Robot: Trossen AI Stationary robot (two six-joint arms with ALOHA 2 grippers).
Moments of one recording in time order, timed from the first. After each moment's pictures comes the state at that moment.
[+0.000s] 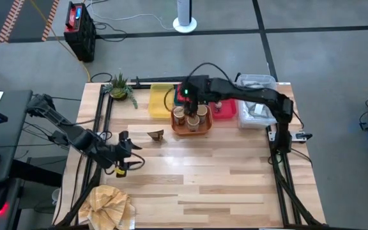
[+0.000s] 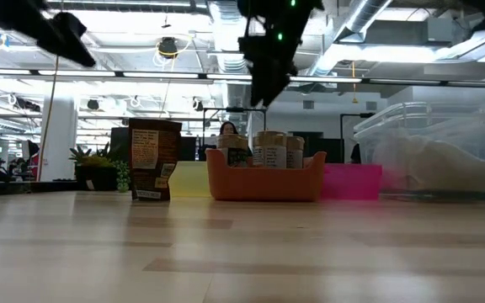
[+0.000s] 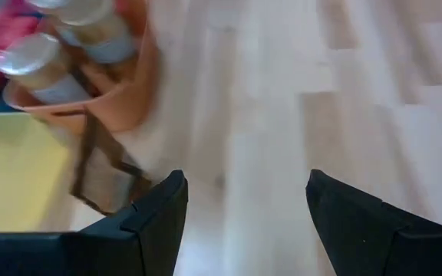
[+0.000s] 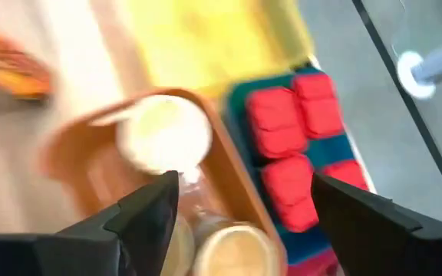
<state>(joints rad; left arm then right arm) -0.61 0.90 0.71 -0.57 -0.59 -0.37 -0.25 1.90 1.82 -0.93 0.32 0.02</state>
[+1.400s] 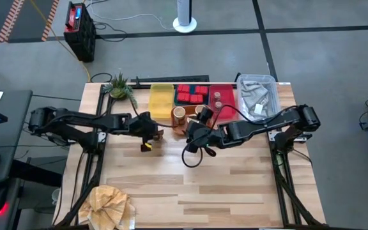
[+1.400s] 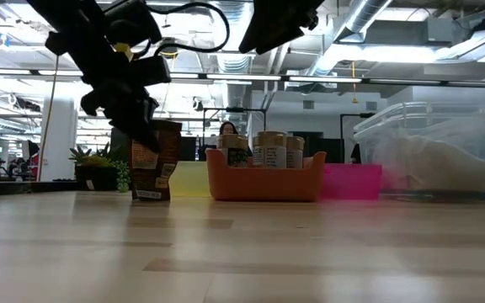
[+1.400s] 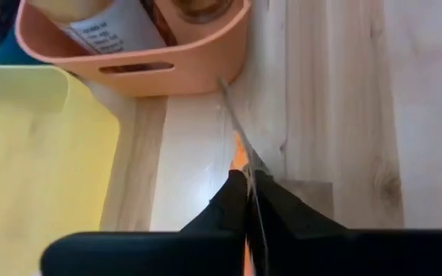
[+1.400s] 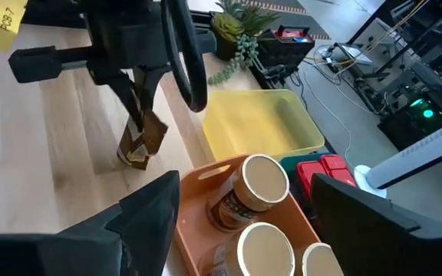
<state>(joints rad) 0.13 1.24 0.68 -0.27 -0.13 0.15 0.18 1.65 1.38 -0.41 0.74 0.08</state>
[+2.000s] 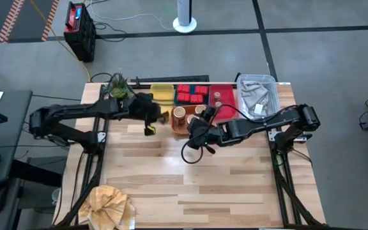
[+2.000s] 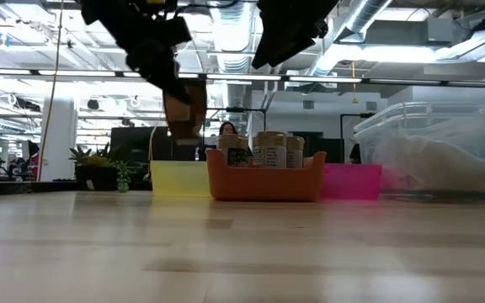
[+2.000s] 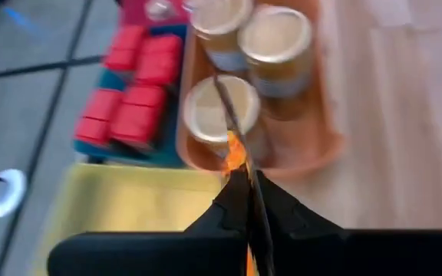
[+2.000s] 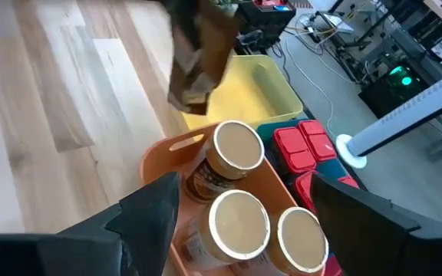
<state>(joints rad) 0.30 1.24 0.98 -0.43 -0.09 0.35 0.16 1.65 1.38 -0.54 0.77 0.18</state>
